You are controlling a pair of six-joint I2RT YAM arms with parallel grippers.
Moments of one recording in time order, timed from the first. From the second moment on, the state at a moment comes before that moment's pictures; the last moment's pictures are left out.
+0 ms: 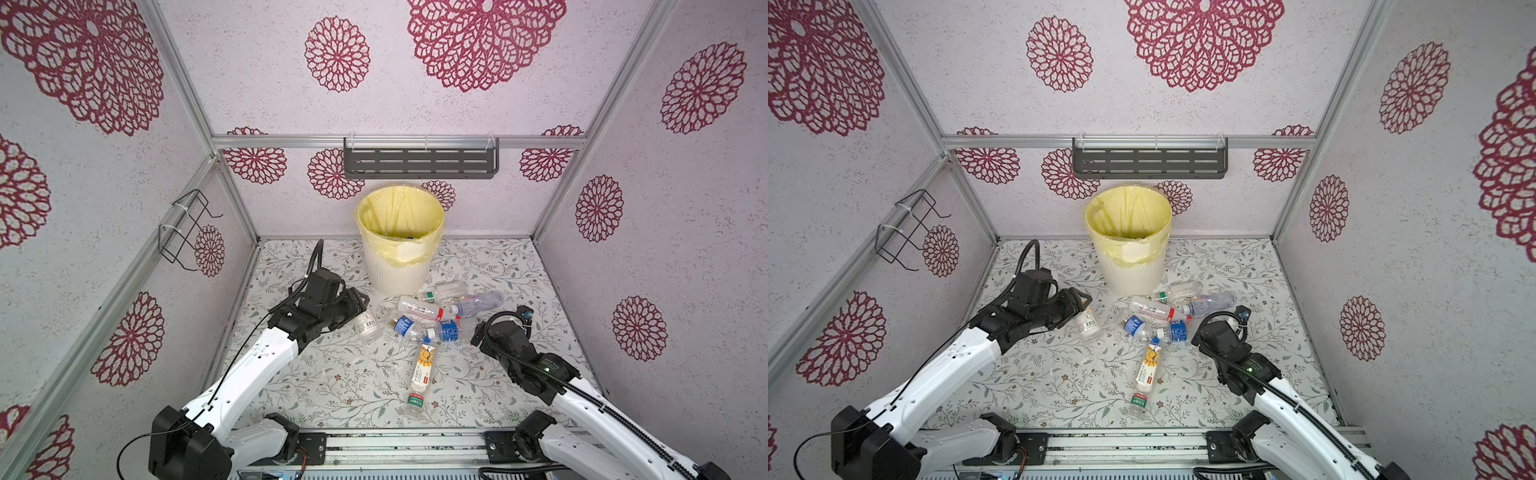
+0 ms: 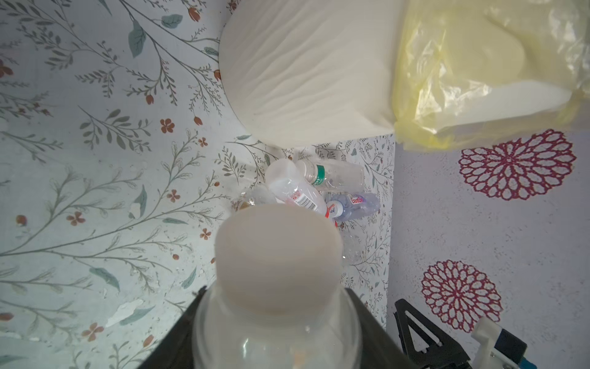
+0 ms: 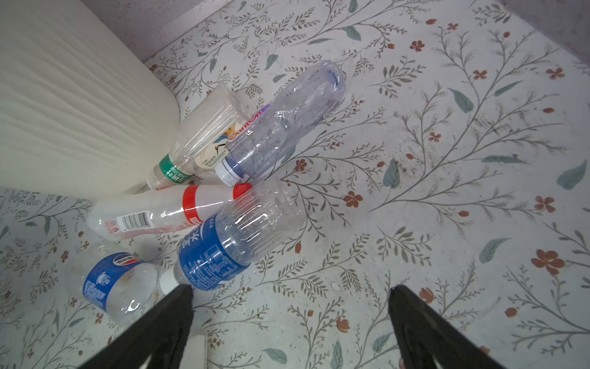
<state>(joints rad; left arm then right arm) -0.44 1.21 1.00 -0.51 0.16 -0.92 0.61 0.81 0.61 -0.65 0.49 0.93</state>
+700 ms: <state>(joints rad) -0.27 1.25 1.09 -0.54 0.37 -0.77 0.55 0.82 0.62 -0.63 0.42 1.05</state>
